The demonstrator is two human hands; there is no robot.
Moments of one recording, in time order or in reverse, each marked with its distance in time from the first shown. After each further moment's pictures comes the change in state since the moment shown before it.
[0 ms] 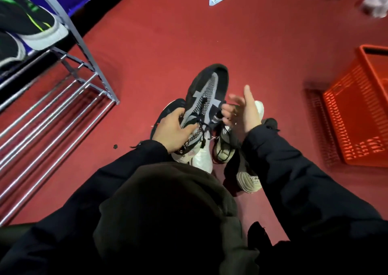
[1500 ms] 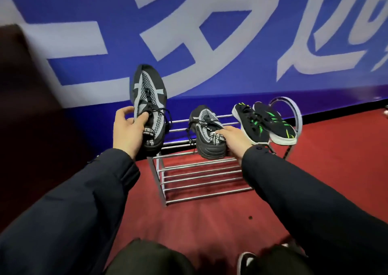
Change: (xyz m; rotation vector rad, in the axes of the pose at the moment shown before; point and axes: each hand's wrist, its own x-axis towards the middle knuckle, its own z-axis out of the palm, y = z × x) left_hand -0.343 -0.015 -0.406 -0.508 1.454 -0.151; right_hand -0.231 0.046 0.452 -0.719 -0.983 -0.316
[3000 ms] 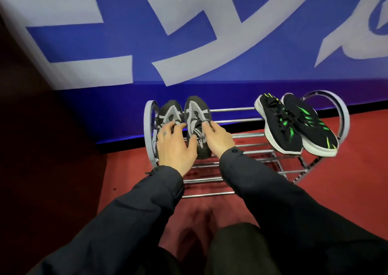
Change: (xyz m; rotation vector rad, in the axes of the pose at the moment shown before) left_hand 0.036 -0.110 0.080 0.817 -0.141 0.215; right_hand 0.098 0.045 0.084 -0.449 -0.031 0.003
